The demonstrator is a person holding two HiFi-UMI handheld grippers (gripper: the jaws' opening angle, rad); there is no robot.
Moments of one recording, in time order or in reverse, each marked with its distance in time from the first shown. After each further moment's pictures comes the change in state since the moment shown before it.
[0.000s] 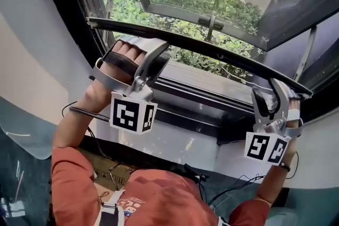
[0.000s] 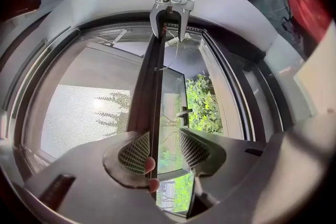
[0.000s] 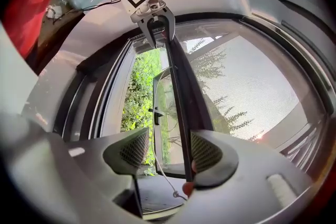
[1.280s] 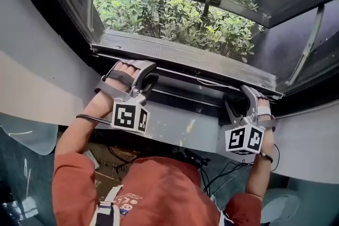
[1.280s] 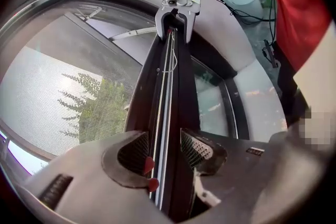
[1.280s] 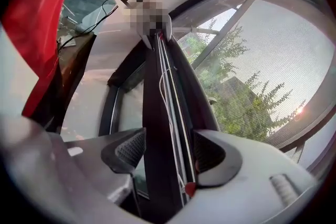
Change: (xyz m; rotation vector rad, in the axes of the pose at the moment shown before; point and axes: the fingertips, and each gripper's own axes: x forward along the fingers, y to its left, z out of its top) left arm -0.006 -0.170 -0.011 -0.143 0.017 -0.366; right arm 0.014 0.168 -0.023 0.183 0.041 0.352
